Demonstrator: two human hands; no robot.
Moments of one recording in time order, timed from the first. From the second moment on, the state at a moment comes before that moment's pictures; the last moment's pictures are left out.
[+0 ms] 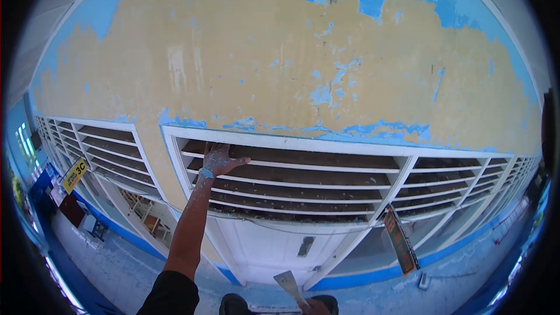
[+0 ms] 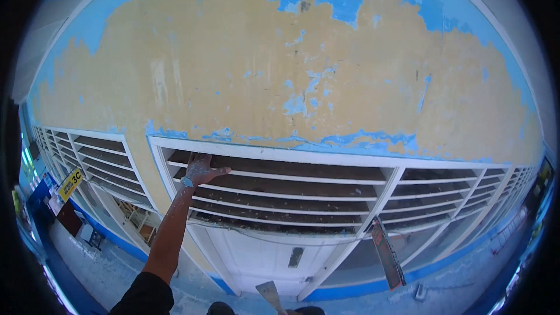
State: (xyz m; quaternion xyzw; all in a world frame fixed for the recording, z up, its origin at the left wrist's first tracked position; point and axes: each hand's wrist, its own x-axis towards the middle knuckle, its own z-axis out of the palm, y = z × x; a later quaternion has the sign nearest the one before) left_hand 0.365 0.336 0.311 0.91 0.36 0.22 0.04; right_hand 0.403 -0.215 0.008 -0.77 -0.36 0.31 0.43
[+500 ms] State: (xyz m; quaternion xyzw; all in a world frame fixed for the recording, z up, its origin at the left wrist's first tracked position) left_hand 0.366 0.333 0.336 0.92 0.36 0.12 0.11; right_hand 0.428 -0.197 0.201 -0.87 -0.28 0.34 0.24
